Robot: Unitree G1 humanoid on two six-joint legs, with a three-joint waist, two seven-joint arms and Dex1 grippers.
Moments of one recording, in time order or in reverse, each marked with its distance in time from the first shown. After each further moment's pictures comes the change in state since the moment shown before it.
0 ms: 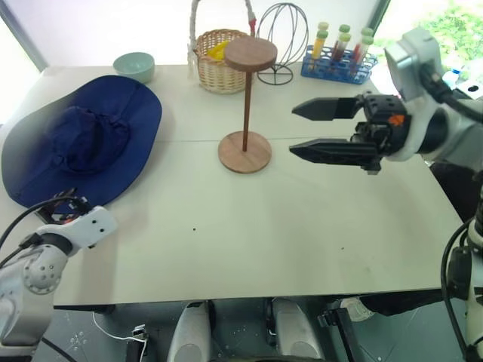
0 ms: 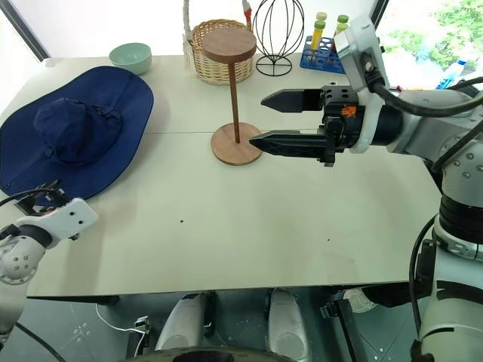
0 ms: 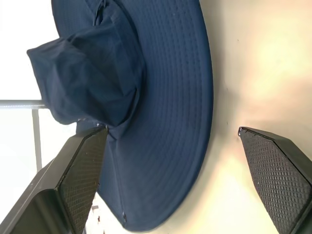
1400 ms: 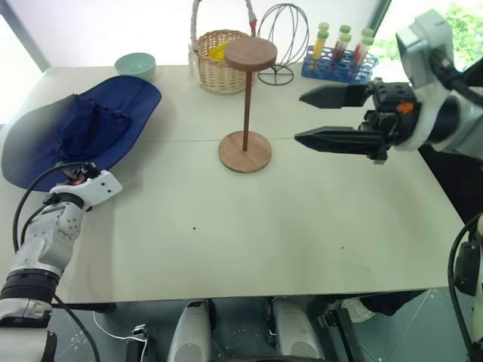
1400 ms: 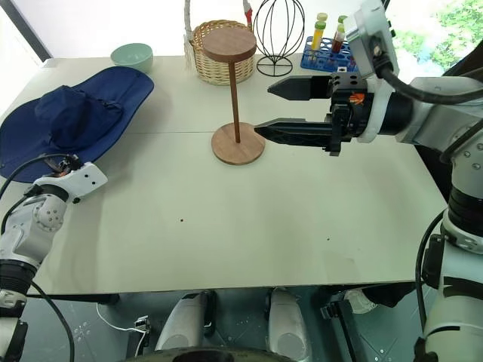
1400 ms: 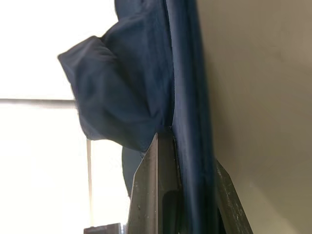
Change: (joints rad) left arm -0.473 0.052 -0.196 0.584 0.047 -0.192 0.301; right arm -0.024 -0.050 0.019 0.027 -0.066 -0.043 0.008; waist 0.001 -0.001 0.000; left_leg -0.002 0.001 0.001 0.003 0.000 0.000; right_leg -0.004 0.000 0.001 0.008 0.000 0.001
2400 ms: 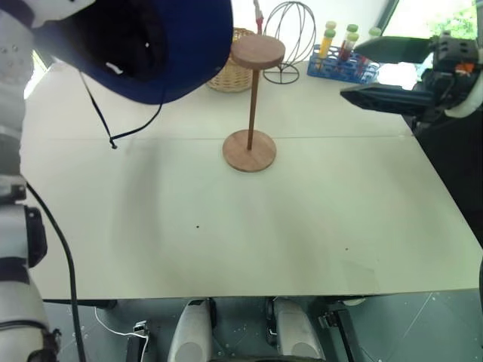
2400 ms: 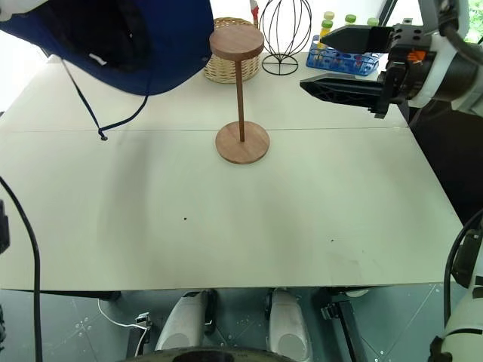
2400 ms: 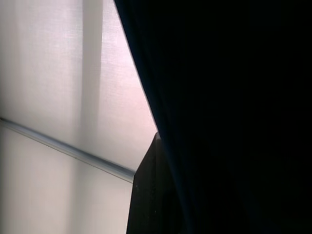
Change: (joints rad) left arm -1.003 0.060 -0.164 0.338 0.077 -0.243 -0.016; right arm -0.055 -0.144 -0.039 0.158 -0.135 -0.169 0.092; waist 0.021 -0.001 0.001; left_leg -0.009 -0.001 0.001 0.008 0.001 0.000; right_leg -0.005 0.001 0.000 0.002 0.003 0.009
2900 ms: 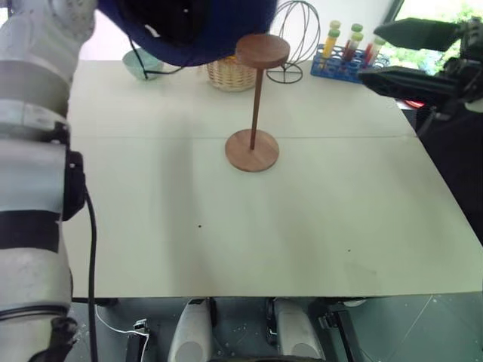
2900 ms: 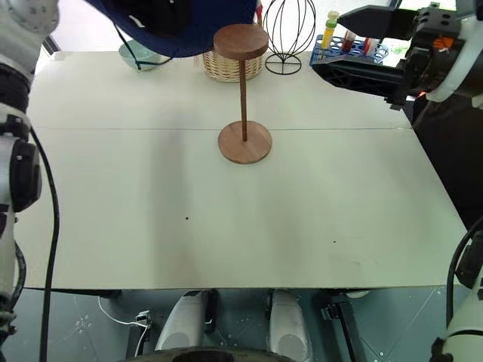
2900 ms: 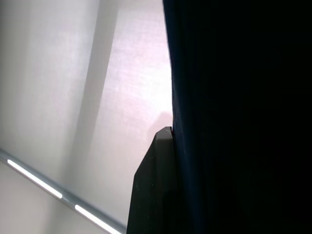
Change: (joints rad) left arm -0.342 -0.263 -0.127 0.371 0.038 -0.170 0.119; right arm 0.037 -0.033 -0.104 -0.065 0.065 0.062 -0.060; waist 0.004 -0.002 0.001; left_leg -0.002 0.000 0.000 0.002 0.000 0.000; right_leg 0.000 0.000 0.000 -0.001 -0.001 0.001
